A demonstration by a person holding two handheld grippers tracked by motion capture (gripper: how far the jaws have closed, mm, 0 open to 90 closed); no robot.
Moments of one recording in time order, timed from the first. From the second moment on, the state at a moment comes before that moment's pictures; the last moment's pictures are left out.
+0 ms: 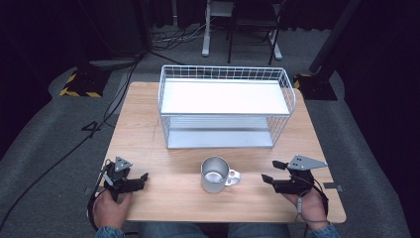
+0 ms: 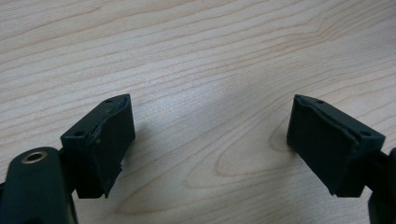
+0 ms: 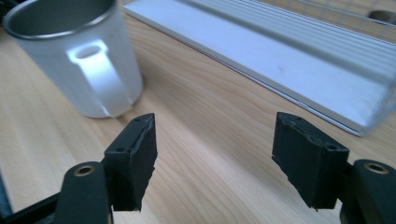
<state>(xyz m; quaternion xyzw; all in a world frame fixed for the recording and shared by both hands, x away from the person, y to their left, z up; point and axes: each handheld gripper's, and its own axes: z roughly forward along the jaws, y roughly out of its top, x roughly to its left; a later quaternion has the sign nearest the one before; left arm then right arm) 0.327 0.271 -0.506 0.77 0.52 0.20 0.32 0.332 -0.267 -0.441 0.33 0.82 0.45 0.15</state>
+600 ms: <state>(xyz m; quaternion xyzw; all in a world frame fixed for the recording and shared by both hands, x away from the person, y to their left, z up) 0.327 0.271 -0.506 0.77 0.52 0.20 0.32 0.337 -0.213 -0.442 0.26 0.84 0.47 0.08</state>
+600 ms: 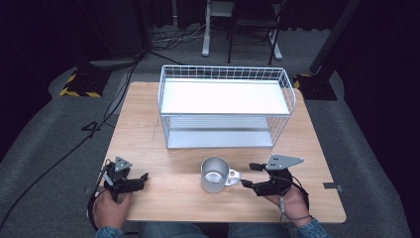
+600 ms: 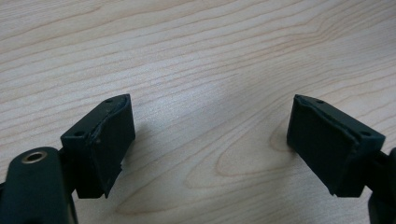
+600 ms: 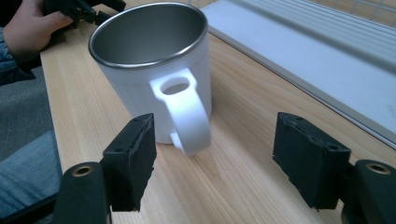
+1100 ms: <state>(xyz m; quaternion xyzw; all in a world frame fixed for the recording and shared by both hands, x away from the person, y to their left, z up) 0.328 0.271 -0.506 0.77 0.52 0.20 0.32 0.347 -0.189 -0.452 0.23 0.86 0.45 0.05</state>
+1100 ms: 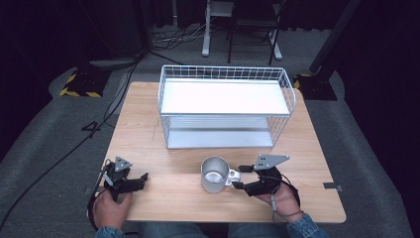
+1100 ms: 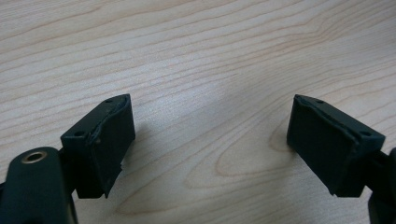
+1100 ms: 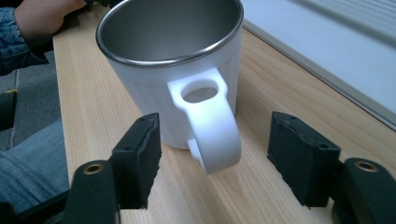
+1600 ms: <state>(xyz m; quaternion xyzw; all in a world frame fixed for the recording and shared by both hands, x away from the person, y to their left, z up) 0.328 0.271 -0.506 0.77 0.52 0.20 0.32 0.352 -0.178 -0.451 0.18 0.88 0.43 0.06</state>
